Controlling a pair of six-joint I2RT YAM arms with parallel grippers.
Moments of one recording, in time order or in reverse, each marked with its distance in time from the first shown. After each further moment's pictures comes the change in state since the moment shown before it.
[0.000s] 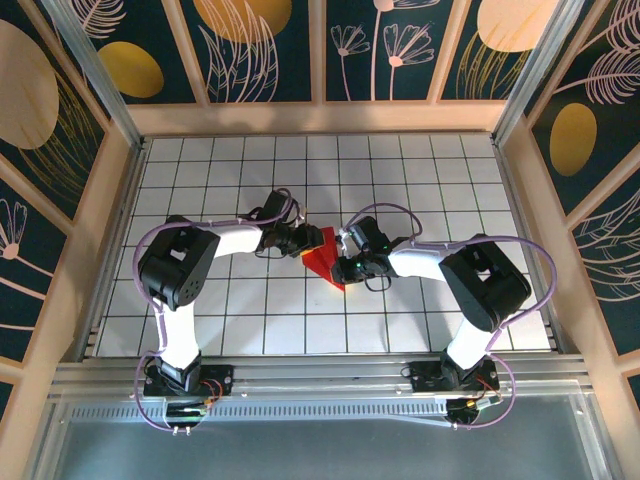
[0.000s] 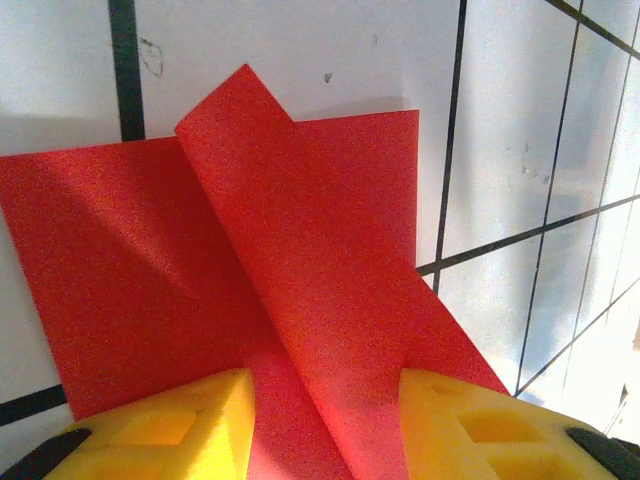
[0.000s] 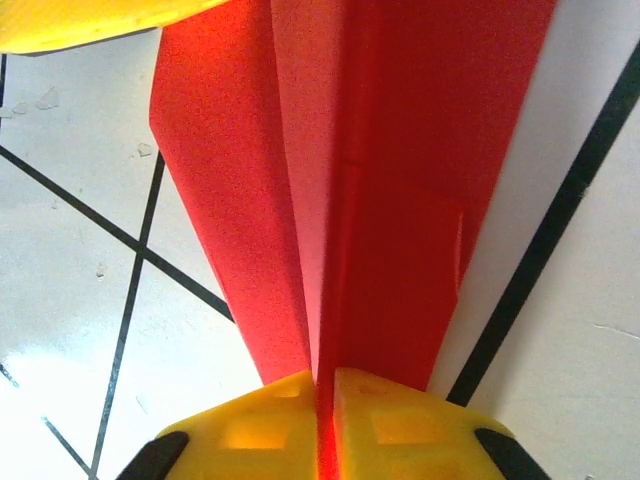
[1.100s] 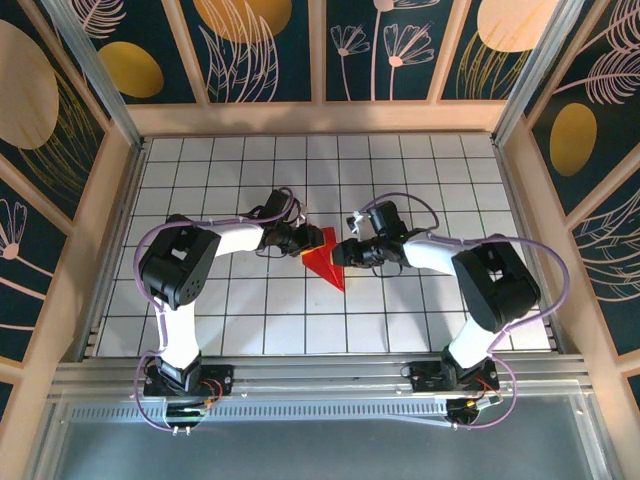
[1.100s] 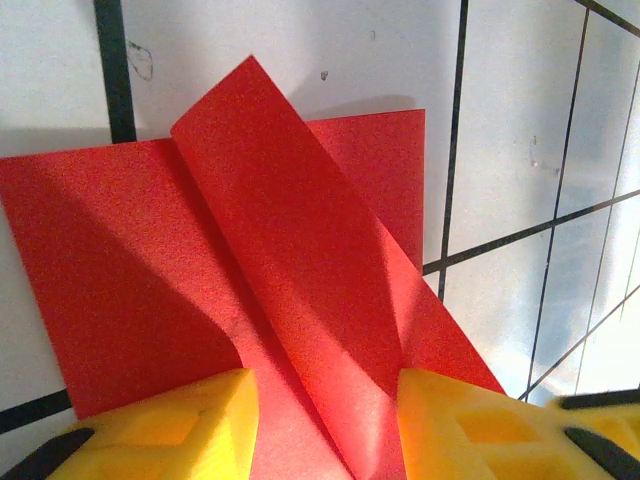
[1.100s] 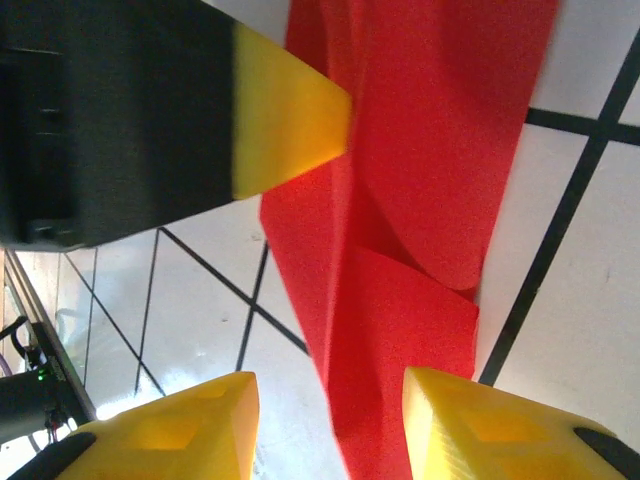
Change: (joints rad) left arm -0.001 0.007 0.019 -0.031 -0.005 0.030; right arm -0.146 -0.018 0.014 0.077 -0.235 0.054
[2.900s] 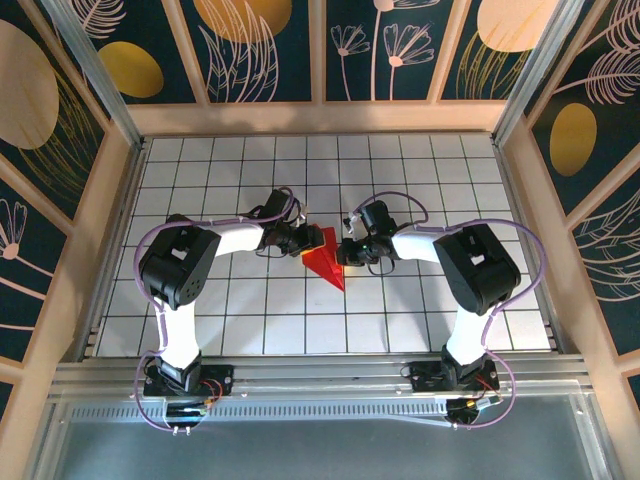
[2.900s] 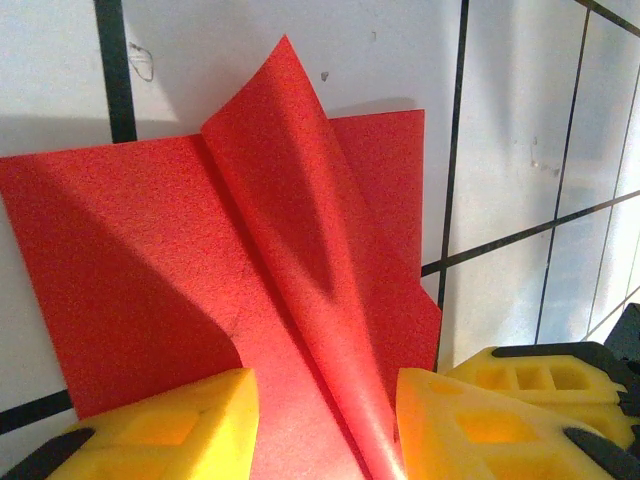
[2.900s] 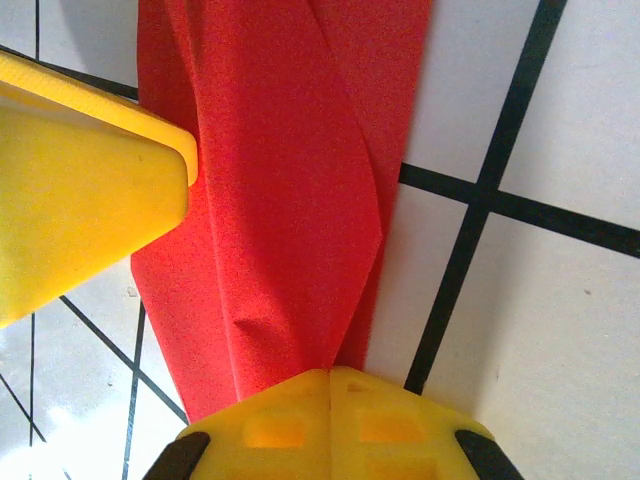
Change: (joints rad) left arm 0.000 0.000 0.002 -0.003 0.000 0.000; right arm 0.010 0.130 0.088 -0.047 0.121 -0.039
